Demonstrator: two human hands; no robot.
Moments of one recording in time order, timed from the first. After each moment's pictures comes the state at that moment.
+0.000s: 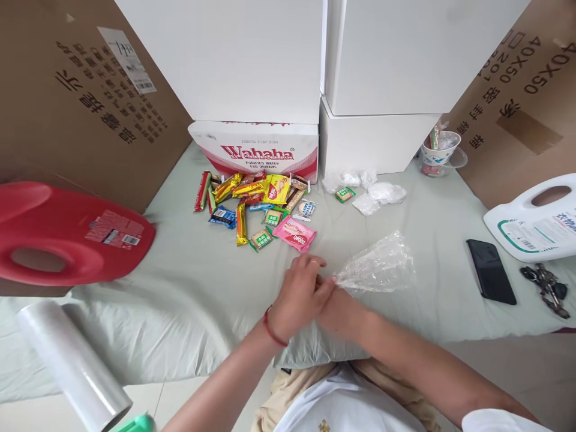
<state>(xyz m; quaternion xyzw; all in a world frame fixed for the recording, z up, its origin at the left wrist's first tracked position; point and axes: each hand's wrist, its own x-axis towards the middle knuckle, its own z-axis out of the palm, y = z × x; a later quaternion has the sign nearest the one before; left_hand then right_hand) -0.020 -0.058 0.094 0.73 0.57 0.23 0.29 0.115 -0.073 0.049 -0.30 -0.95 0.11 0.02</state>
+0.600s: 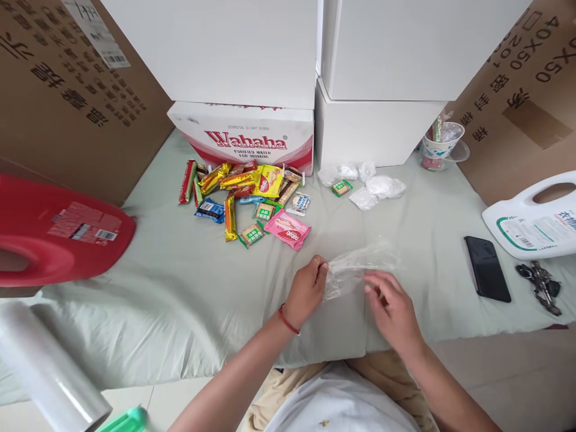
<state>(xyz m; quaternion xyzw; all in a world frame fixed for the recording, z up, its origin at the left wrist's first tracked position) 0.011 -0.053 0.035 0.62 0.56 0.31 0.45 0.218 -0.111 0.060 -0.61 -0.66 0.29 0.33</state>
